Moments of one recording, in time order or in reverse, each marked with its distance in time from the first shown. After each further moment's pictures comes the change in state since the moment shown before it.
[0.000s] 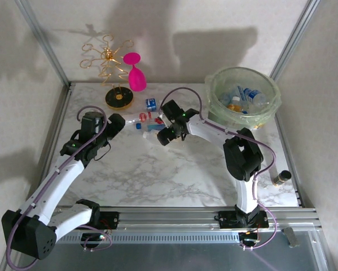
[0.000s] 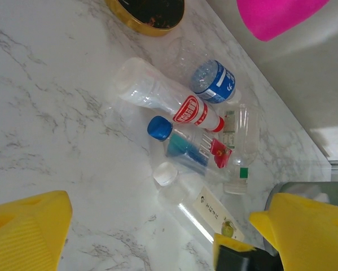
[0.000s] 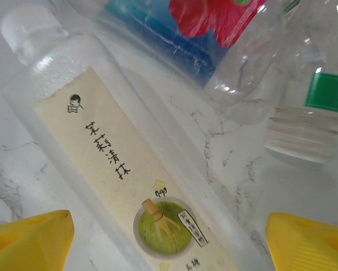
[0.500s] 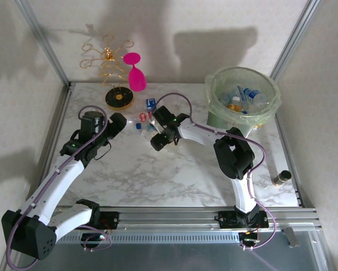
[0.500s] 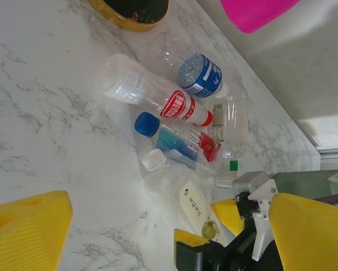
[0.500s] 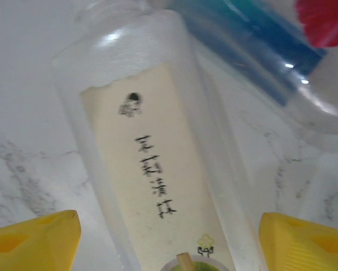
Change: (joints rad) left arm 0.000 -0.001 0.000 0.023 0.037 0.019; right arm 0.071 0.071 0.025 0.035 -0.029 -0.005
